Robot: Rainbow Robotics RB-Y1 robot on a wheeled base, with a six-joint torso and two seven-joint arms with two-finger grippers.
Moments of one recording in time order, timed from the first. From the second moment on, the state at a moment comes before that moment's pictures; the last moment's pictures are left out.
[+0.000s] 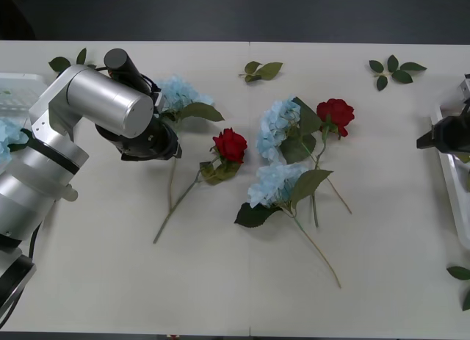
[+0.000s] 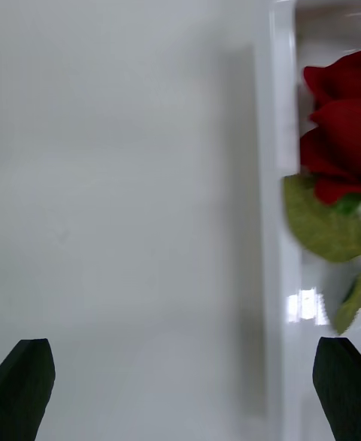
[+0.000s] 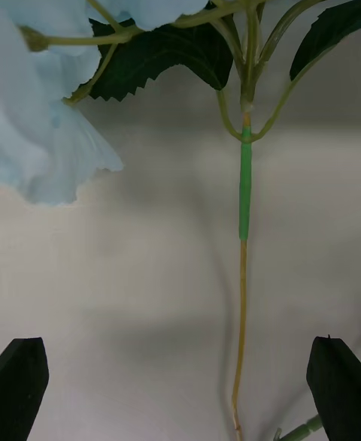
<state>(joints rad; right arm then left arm) -0.54 -1.22 0.52 -1.56 -1.11 1.09 1.06 -0.71 0.46 -0.40 -1.36 0.53 1.41 -1.19</state>
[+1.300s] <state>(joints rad) -0.73 -0.56 0.52 -1.31 -0.58 1.24 0.75 -0.78 0.36 -0.48 -1.14 0.48 1.33 -1.14</state>
